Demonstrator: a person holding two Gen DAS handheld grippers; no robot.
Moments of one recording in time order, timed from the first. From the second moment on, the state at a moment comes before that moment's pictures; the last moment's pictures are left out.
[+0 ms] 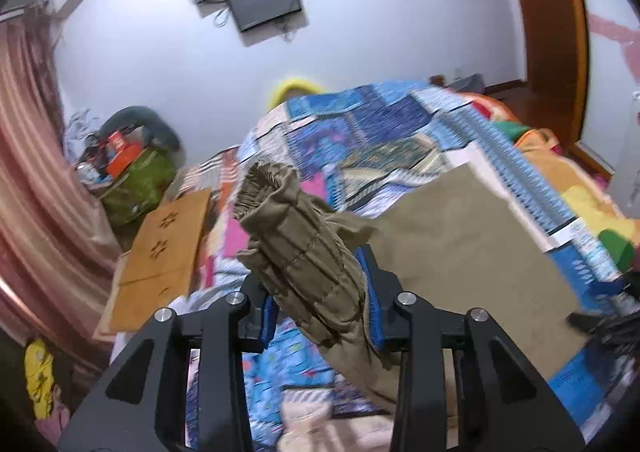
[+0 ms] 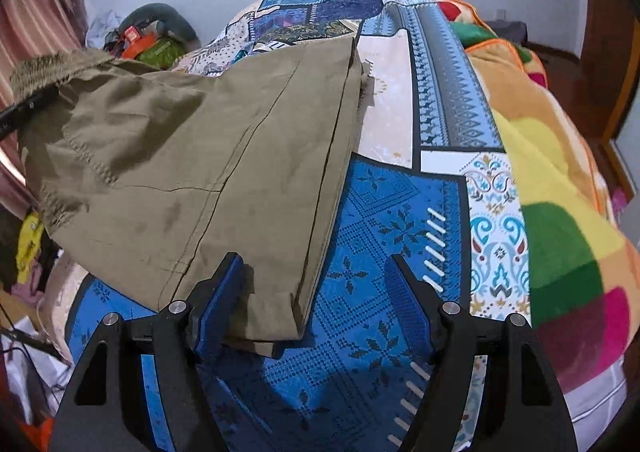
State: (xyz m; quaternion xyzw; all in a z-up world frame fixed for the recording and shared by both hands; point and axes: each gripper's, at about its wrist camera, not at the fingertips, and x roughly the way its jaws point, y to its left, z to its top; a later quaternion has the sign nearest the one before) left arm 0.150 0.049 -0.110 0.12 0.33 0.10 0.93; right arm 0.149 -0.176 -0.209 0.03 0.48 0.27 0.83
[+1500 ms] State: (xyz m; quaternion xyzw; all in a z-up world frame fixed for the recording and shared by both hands) left arm 0.198 -0.023 -0.126 0.07 0.39 -0.08 0.91; right arm 0.130 -0.205 -0.155 0.06 0.41 0.25 0.88
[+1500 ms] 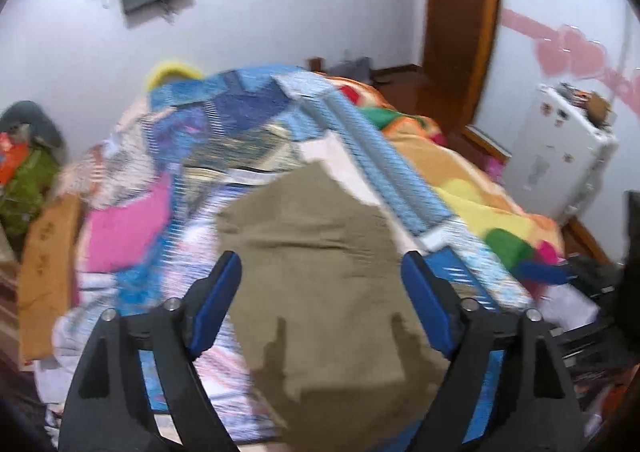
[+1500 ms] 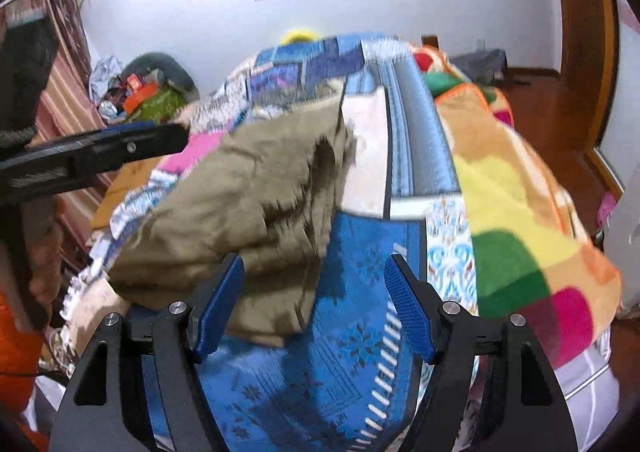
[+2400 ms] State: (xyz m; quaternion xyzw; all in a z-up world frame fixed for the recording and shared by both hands) left arm 0.367 0.063 -0.270 0.11 0.52 0.00 0.84; right arm 0.175 -0.172 -0.194 0.07 0.45 0.26 0.85
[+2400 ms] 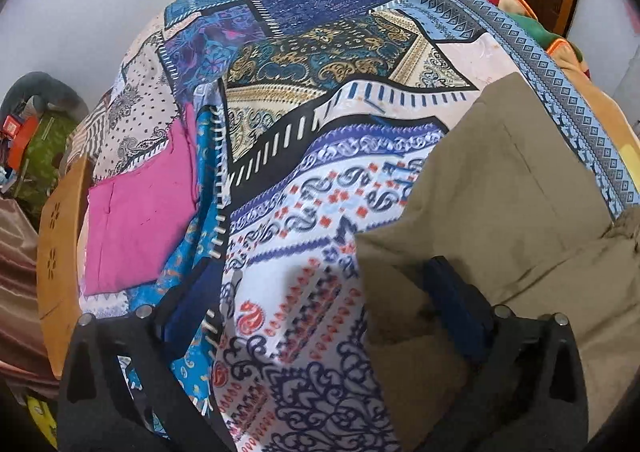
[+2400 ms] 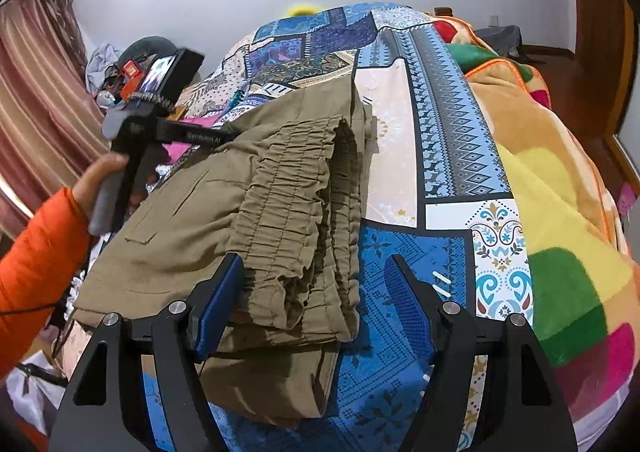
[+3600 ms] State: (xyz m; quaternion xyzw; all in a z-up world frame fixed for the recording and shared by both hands) left arm 0.115 0.138 -0.237 0.03 0.49 0.12 0.87; right arm 0.136 -0.163 -0.201 0.00 0.44 0.27 0.85
